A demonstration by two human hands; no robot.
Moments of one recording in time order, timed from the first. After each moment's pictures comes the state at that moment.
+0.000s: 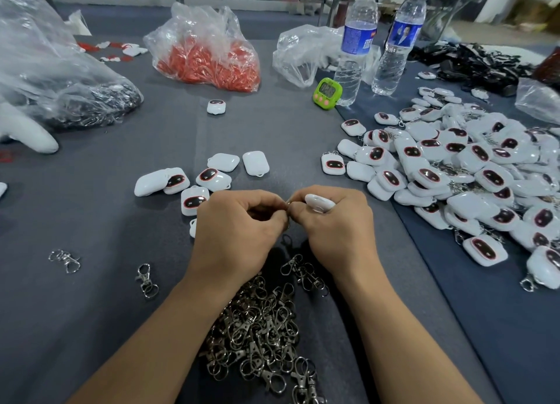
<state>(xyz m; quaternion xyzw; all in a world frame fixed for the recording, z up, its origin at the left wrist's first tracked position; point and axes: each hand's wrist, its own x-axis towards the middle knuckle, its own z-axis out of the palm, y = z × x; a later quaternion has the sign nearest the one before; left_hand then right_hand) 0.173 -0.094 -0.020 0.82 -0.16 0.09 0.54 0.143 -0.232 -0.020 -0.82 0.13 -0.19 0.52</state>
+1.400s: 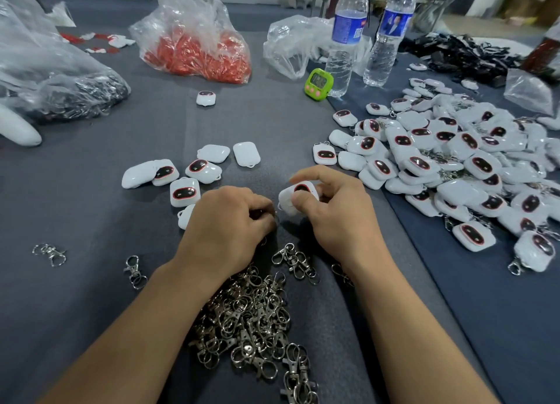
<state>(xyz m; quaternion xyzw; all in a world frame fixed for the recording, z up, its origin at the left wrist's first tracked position) 0.183 -0.086 -0.026 0.91 -0.24 0.07 0.34 0.142 -0.251 -0.024 -0.83 0.14 -0.16 0.51</state>
